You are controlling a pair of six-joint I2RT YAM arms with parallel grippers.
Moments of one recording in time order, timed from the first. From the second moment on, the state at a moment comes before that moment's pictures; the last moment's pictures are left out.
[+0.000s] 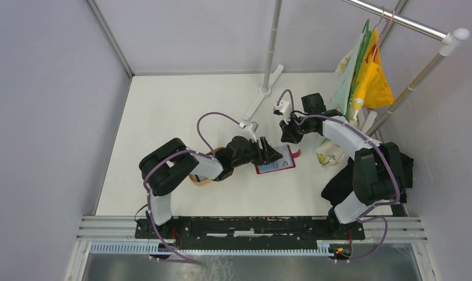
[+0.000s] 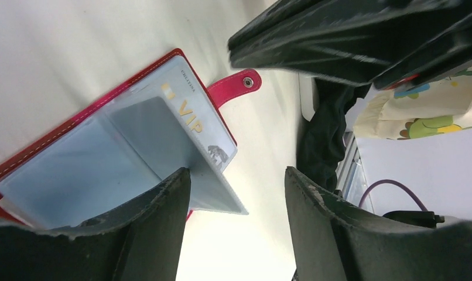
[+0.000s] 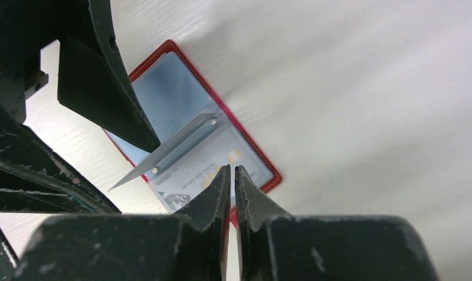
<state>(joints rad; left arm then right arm) -0.89 1.88 0.77 0.81 0.15 -0.90 0.26 1.63 1.09 -0.53 -0.59 -0.62</state>
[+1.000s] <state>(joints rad) -0.90 1.60 0.68 0.69 0.09 -0.81 0.21 1.37 0.92 -0.34 -0.85 -0.64</state>
